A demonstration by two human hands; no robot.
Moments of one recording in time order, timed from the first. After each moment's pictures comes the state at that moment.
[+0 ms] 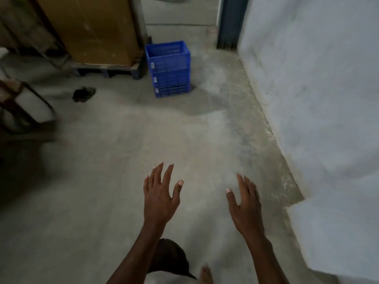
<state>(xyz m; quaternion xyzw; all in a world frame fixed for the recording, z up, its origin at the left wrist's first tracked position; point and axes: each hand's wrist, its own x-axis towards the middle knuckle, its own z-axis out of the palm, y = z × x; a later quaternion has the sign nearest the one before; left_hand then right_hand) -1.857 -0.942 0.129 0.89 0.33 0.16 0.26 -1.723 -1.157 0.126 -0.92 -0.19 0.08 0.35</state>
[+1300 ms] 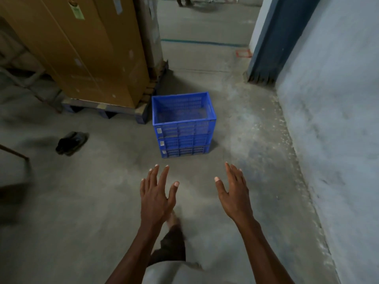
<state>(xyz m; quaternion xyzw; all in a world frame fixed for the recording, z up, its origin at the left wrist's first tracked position) -1.117 -0.244 0.111 0.86 0.40 0.17 0.25 -0.938 -0.407 0.122 -0.88 -0.30 0.10 0.35</state>
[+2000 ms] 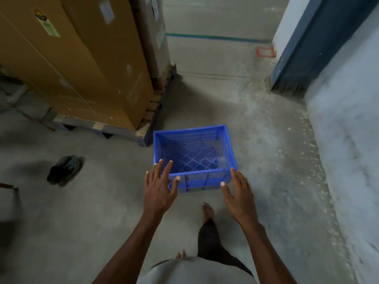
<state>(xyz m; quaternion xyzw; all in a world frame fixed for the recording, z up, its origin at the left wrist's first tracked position) -0.800 0.133 0.064 0.87 0.41 0.12 0.23 -0.618 -0.063 0.060 -0.89 -0.28 0.16 0.33</state>
